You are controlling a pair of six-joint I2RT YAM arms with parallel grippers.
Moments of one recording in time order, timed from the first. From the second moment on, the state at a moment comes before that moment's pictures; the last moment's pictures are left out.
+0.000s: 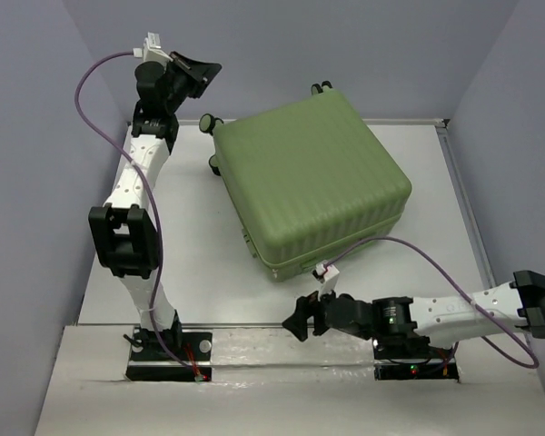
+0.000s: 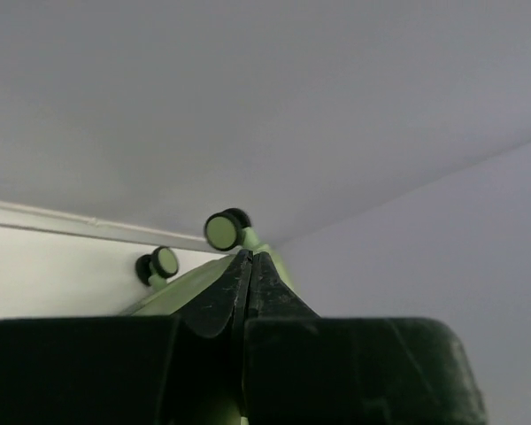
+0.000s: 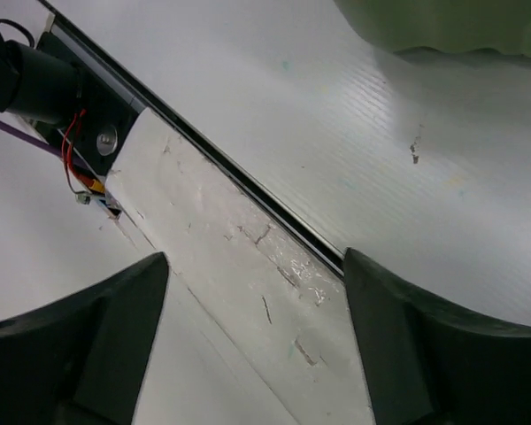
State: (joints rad) left arm -0.08 1.85 1.80 0.17 0.37 -1.03; right arm 1.53 1.00 0.41 0.04 0.43 0.89
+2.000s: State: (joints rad) left arm -0.02 1.97 1.61 0.07 0.15 -0.56; right arm 0.01 1.70 0.74 0.27 -0.22 0.64
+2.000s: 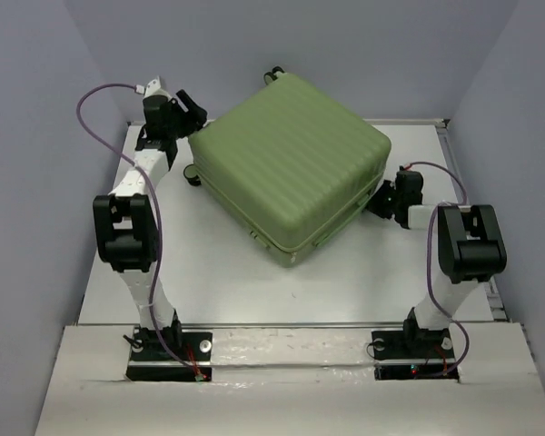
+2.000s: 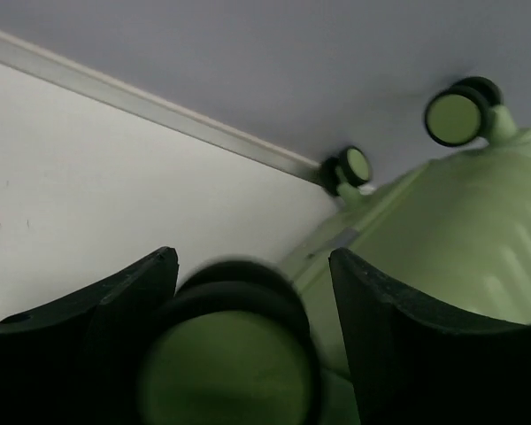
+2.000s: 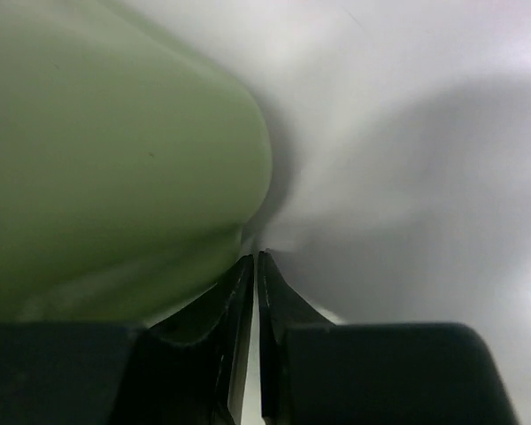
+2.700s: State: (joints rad) left arm 0.00 1.19 1.09 -0.16 -0.15 -0.66; right arm 0.01 1.78 1.14 0.09 -0.49 0.51
